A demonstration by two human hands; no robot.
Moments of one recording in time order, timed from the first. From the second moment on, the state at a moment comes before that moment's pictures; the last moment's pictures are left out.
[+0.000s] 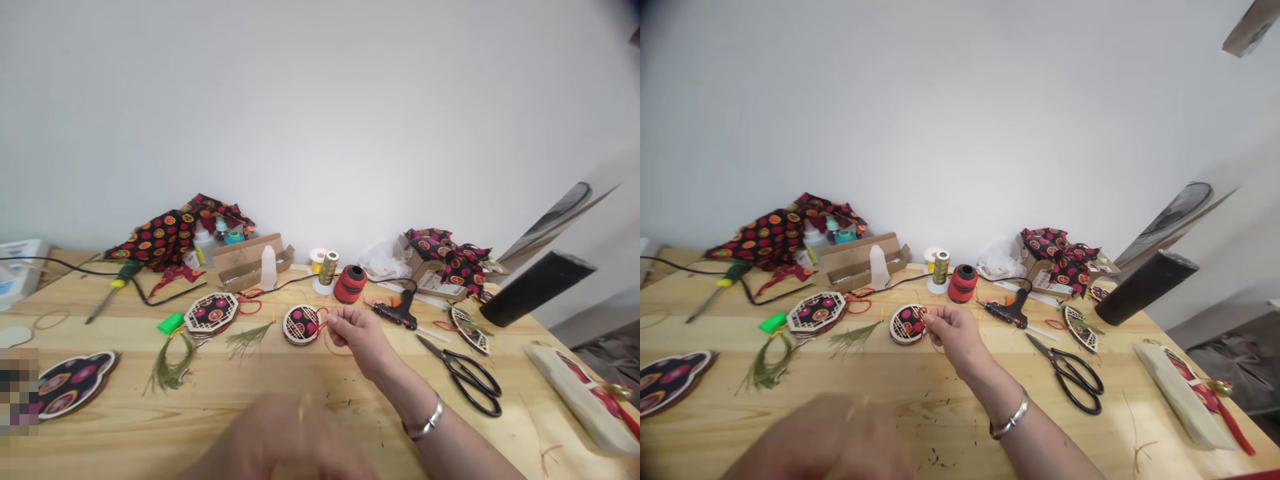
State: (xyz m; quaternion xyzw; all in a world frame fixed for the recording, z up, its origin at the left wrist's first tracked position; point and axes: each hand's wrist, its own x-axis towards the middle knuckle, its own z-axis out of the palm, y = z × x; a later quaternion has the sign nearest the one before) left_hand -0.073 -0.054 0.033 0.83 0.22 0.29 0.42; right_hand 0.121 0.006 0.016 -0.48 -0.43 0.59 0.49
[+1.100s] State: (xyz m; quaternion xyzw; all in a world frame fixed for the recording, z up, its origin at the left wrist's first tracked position) left_hand -0.021 0.010 0.025 0.57 0.53 0.33 0.53; right_hand 0.128 0.009 0.009 -0.52 -0.48 0.52 0.47
